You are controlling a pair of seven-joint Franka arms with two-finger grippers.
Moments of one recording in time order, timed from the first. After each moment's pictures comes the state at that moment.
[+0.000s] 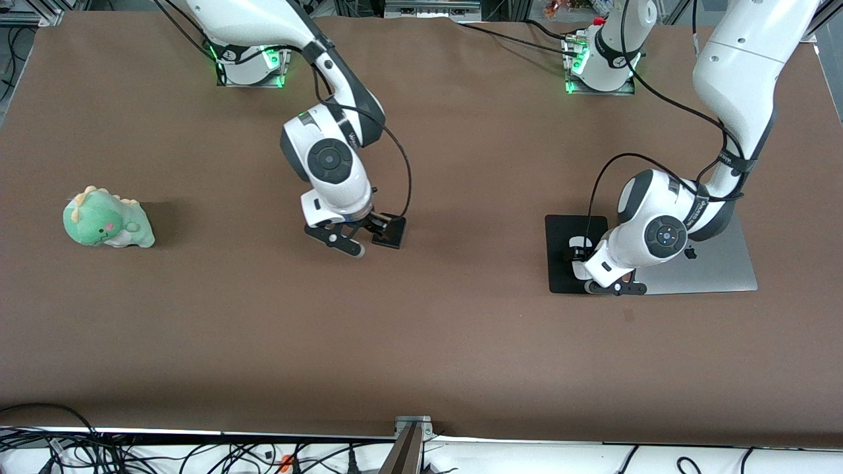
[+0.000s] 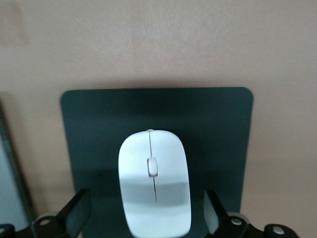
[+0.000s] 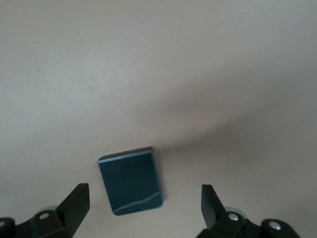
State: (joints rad) left arm 0.18 0.59 -0.38 -1.84 0.22 2.21 -0.29; right arm 0.66 0.59 -0.03 -1.64 0.03 2.23 1.04
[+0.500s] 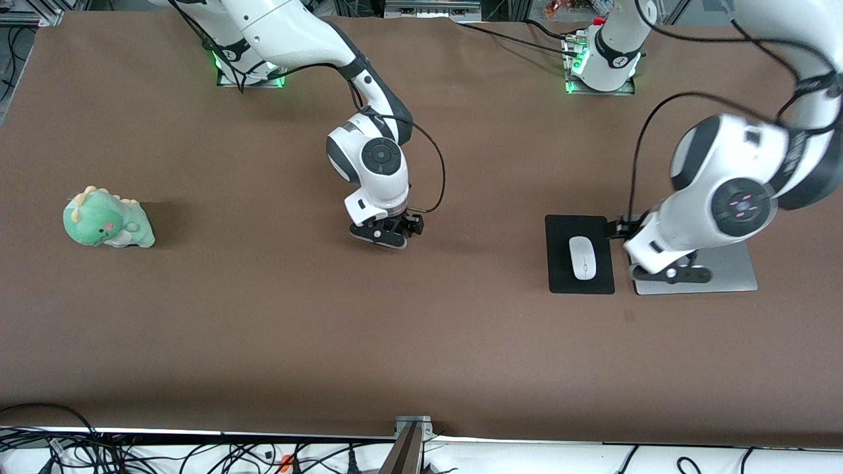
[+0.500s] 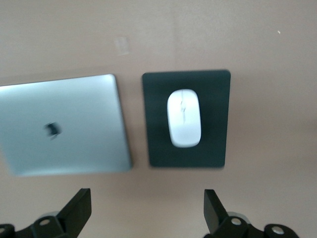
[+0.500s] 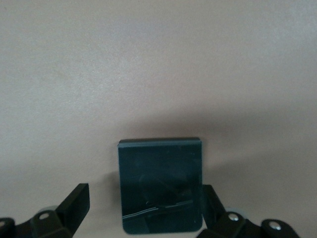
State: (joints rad) left arm 0.18 0.40 -0.43 -1.48 0.22 1.57 -0.22; right arm 0.75 0.72 -0.03 -1.63 -0.07 2.38 1.02
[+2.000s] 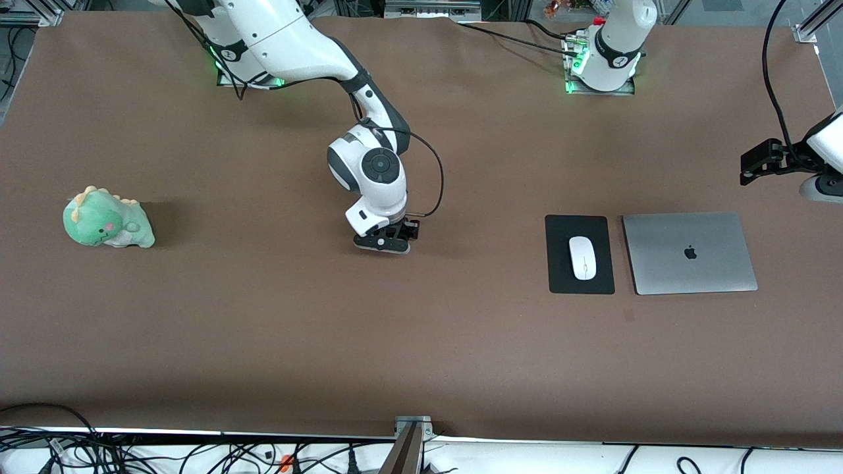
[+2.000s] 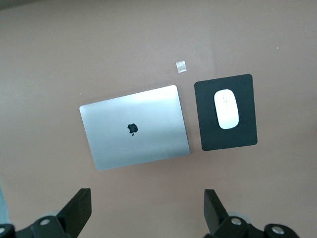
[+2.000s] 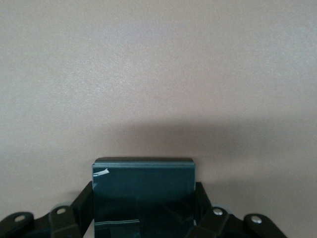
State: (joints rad) left arm -0.03 0.08 0.06 -1.53 0.09 1.57 0.18; right arm 0.75 0.77 -0.04 -1.63 -0.08 2.45 0.90
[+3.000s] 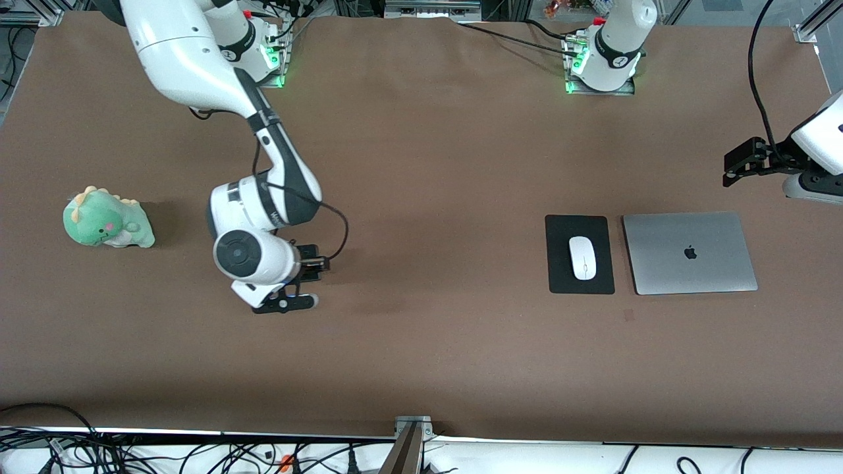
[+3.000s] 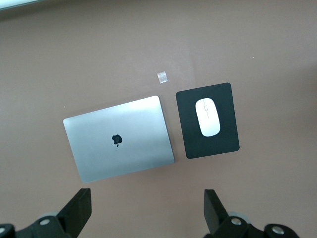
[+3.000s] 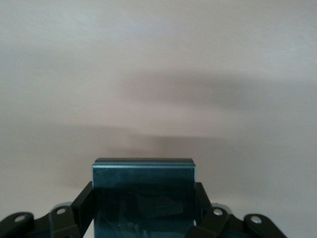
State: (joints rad) left arm -0.05 0.08 0.05 -1.53 0.04 1.60 0.18; right arm 0.36 0.76 -0.05 -1.36 0.08 1.93 0.17
